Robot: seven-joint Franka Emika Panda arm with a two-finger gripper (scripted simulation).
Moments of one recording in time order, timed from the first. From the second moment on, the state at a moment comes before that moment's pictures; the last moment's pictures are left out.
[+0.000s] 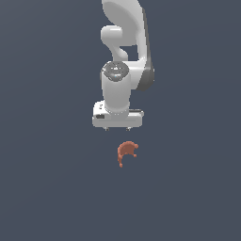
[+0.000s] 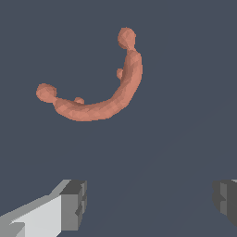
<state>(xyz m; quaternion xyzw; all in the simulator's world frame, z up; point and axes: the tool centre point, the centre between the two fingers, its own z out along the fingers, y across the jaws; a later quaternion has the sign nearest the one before) -0.012 -0.013 0.151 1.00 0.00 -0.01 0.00</state>
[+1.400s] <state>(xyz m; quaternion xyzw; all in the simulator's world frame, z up) -0.001 -0.003 0.149 1.00 -0.09 -0.01 0.00</state>
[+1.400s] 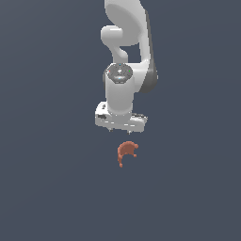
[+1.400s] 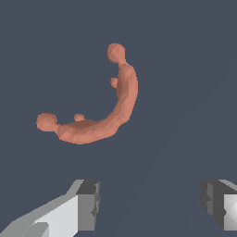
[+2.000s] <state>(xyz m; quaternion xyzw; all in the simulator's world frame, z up) 0.010 0.008 0.142 0.97 -0.25 -0.01 0.00</state>
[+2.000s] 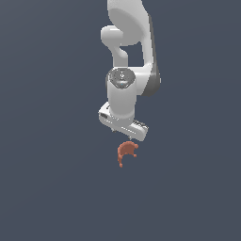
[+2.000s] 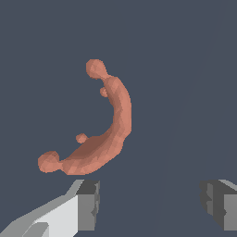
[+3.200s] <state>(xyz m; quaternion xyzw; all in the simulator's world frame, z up) 0.031 0.031 0.128 0.84 -0.54 -0.01 -0.01</state>
